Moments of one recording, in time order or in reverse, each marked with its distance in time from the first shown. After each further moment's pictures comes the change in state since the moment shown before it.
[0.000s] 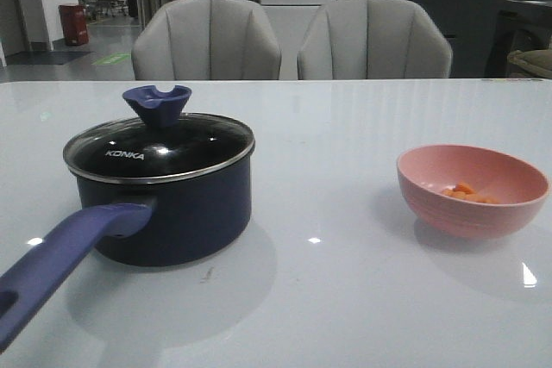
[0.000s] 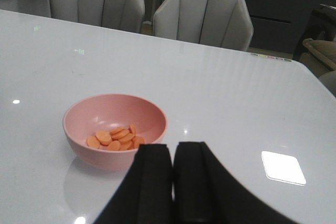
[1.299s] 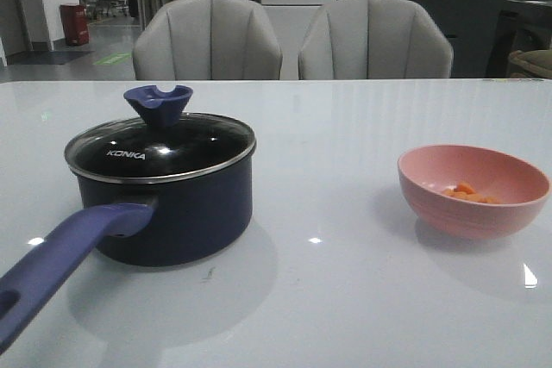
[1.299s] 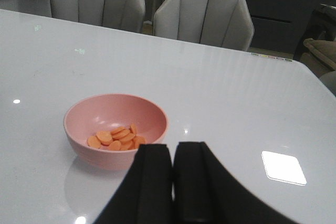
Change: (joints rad) left arm -0.167 0.239 -0.118 -0.018 0.157 0.000; right arm 0.000 0.000 0.000 0.000 0.000 0.000
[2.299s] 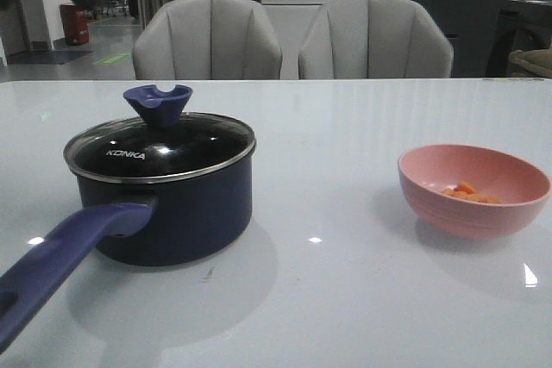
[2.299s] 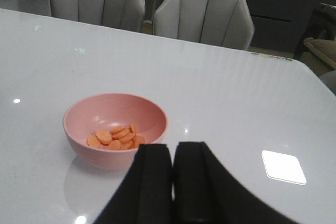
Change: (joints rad) left arm -0.228 1.009 -0.799 -0.001 0.367 -0.081; right arm 0.000 0.000 0.000 0.000 0.002 0.000
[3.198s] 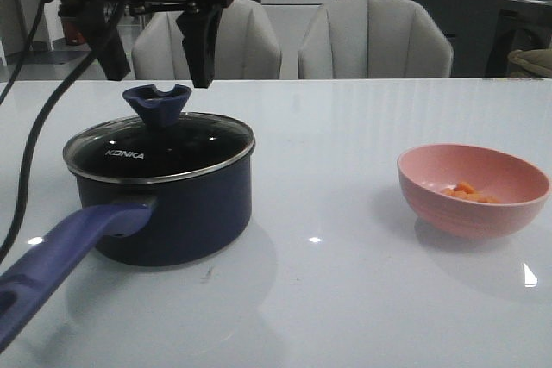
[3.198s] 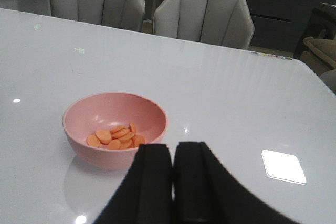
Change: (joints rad) left arm -0.142 0.449 -0.423 0.128 0.290 -0.269; right arm 0.000 0.000 0.000 0.000 0.002 0.000
